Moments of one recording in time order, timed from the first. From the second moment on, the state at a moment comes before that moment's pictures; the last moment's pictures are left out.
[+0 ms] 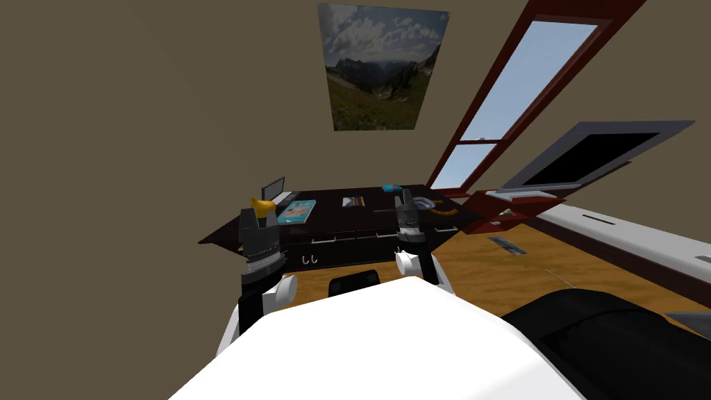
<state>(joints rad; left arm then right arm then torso) 0.50 -0.03 0.00 -2.25 -0.07 -0.61 -0.16 0.51 0.02 0.05 -2.31 0.08 -0.42 0.08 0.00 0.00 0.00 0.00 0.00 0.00</state>
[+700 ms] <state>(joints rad) 0.50 -0.03 0.00 -2.25 -0.07 -0.61 -0.16 0.52 -0.17 0.04 -2.29 0.09 -0.43 0.10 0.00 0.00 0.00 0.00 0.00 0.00</state>
